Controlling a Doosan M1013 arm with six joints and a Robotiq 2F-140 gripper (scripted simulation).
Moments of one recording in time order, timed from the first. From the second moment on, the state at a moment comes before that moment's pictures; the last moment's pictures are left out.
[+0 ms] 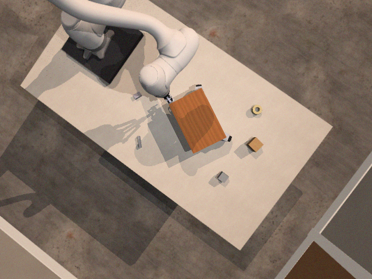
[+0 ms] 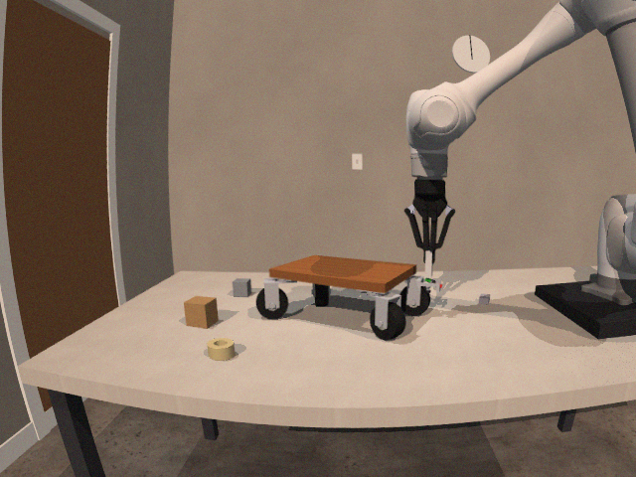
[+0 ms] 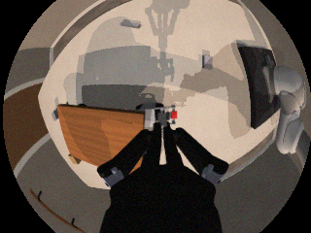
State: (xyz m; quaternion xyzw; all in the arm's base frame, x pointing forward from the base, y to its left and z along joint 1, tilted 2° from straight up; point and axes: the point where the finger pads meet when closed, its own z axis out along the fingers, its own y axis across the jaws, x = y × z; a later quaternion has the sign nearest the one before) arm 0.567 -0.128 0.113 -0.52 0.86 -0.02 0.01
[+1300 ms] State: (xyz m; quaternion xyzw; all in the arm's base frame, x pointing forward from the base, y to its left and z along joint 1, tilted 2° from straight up) arm 0.567 -0.129 0.102 -0.52 0.86 -0.02 0.01
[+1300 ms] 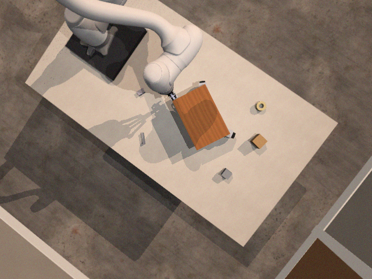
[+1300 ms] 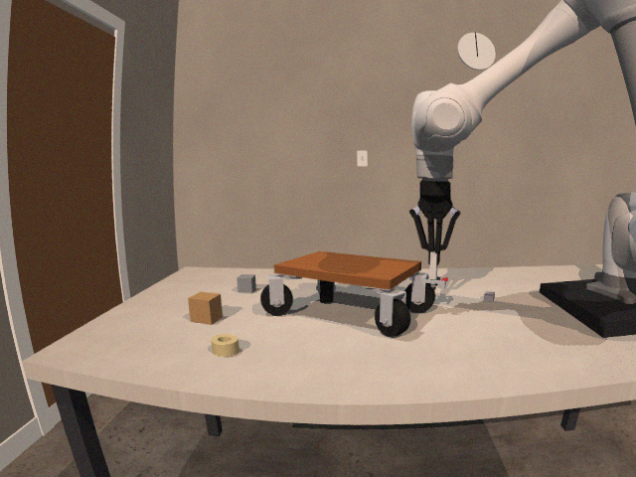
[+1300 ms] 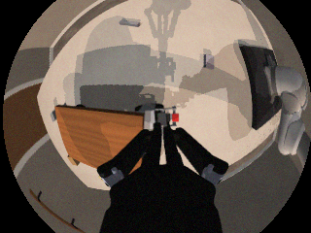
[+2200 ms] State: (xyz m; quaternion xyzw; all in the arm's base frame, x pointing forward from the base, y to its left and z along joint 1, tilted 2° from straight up) arm 0.567 -0.129 0.102 -0.52 0.86 -0.02 0.01
